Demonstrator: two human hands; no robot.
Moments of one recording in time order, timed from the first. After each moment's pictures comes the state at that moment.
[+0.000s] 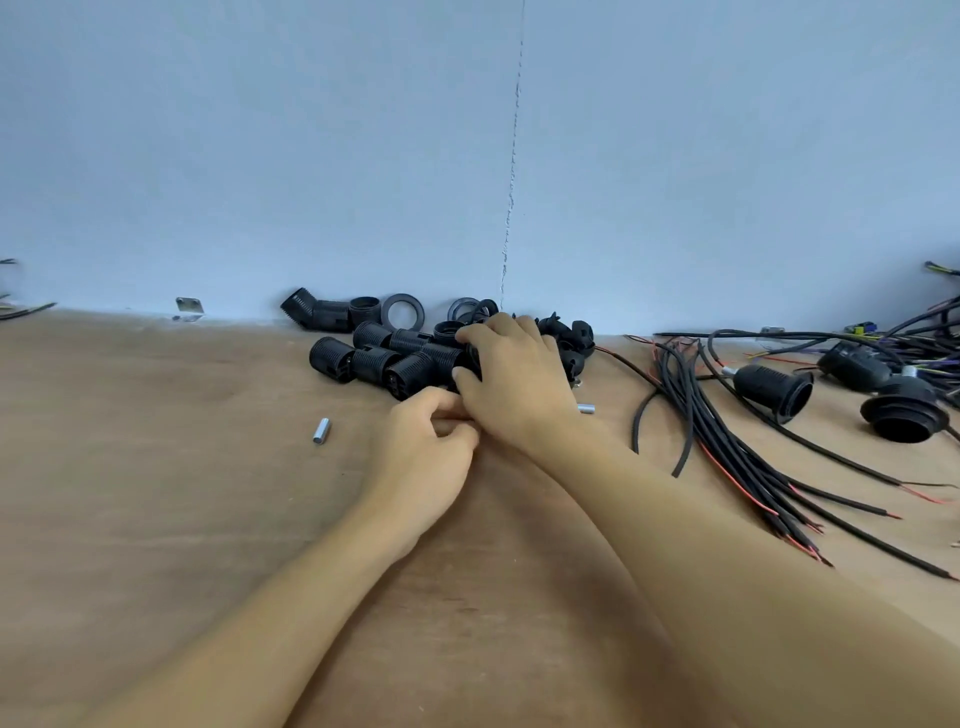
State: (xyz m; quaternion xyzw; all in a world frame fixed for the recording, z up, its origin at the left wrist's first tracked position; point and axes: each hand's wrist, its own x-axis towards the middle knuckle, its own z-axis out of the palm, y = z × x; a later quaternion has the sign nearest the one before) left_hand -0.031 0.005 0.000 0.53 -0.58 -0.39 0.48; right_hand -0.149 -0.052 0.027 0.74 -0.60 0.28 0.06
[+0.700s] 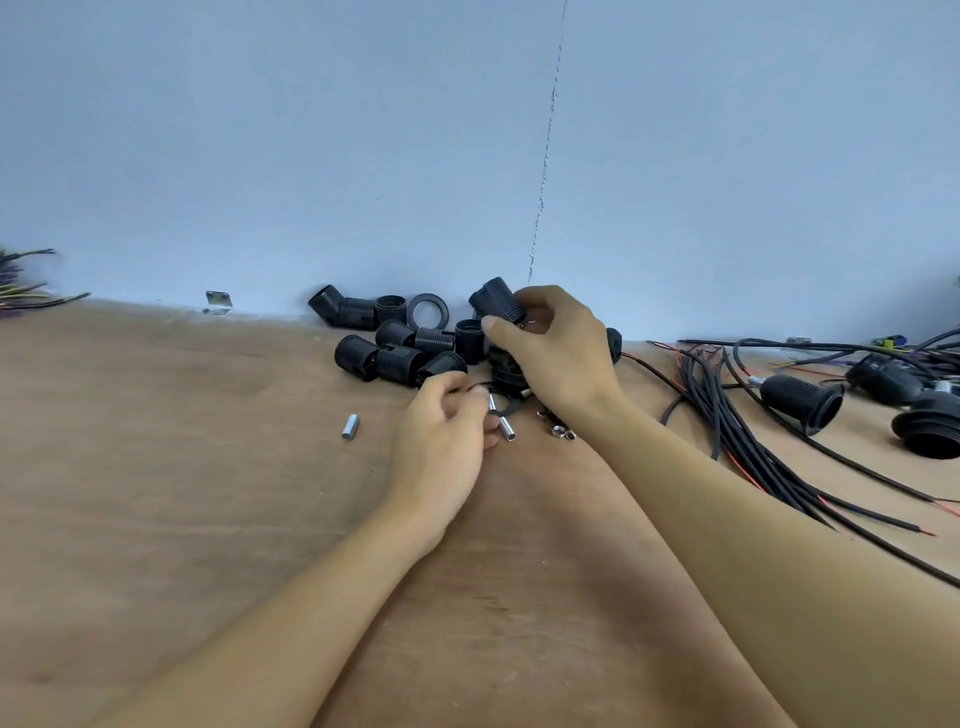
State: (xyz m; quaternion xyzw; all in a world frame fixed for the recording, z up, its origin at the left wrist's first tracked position) left_hand -0.033 0.005 0.005 0.49 -0.48 -0.46 0.57; right_hand -0.154 -0.038 0.056 0.60 -0.55 0.52 -0.24
